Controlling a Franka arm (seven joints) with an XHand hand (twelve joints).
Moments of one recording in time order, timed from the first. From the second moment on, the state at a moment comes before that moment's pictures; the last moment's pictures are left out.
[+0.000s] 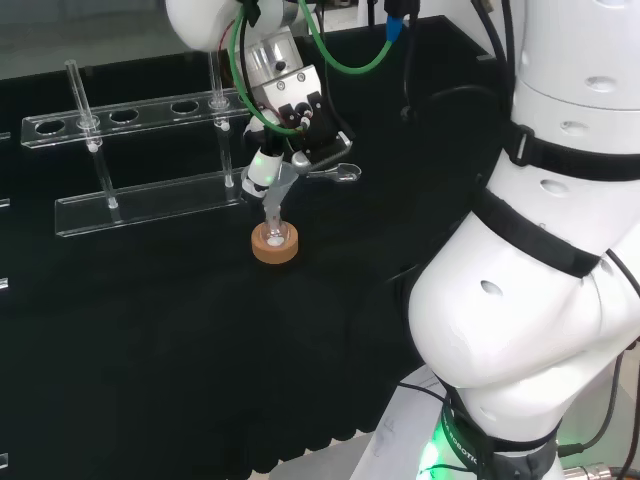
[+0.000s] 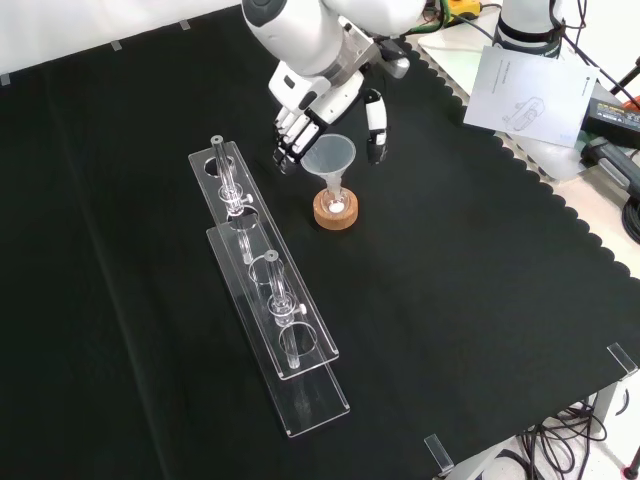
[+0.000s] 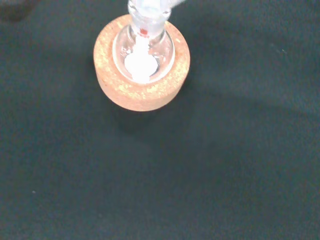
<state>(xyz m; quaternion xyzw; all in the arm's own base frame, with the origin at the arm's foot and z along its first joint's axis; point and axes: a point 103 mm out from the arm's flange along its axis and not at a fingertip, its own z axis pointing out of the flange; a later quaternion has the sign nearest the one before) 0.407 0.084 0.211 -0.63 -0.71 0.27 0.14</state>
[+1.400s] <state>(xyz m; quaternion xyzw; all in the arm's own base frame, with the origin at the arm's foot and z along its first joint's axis) 0.411 0.077 0.193 -0.63 -0.72 0.27 0.10</state>
